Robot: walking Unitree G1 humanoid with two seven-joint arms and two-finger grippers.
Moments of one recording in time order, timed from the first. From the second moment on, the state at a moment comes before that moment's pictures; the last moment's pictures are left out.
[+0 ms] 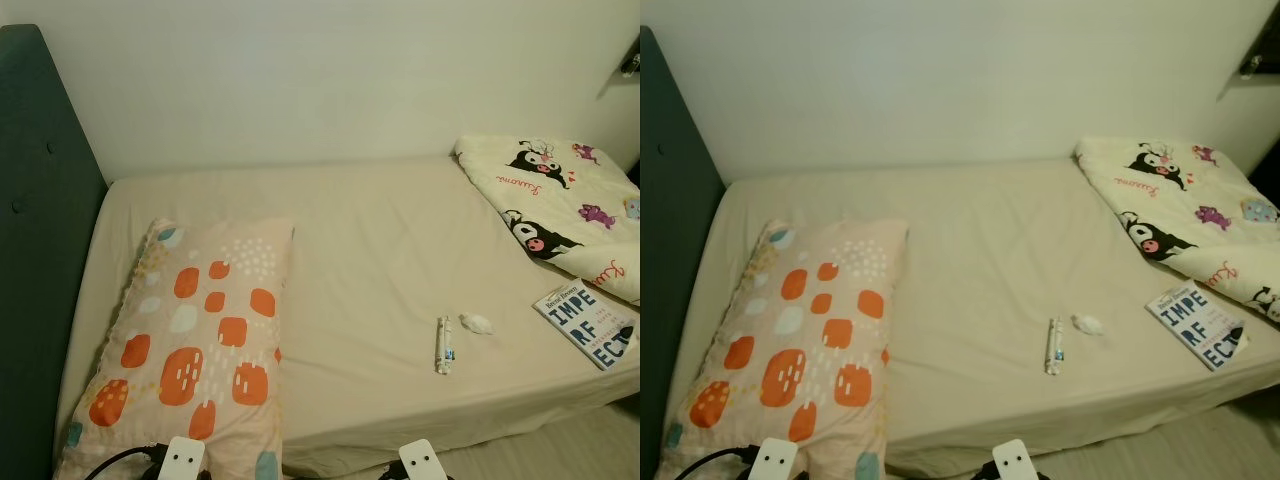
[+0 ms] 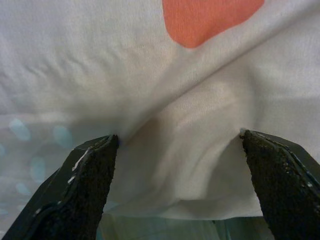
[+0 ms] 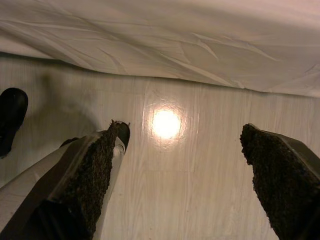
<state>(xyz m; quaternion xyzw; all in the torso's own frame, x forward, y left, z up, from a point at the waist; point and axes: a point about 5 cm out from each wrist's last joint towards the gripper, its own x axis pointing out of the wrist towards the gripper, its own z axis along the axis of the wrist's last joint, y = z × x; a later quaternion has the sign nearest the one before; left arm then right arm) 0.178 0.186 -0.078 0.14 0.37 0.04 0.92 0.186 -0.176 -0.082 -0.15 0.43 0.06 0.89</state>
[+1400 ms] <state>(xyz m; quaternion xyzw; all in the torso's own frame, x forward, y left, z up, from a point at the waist) 0.180 0.192 -0.077 0.15 0.37 0.05 0.91 0.184 -0.178 -0.083 -0.17 0.44 0.07 0.88</state>
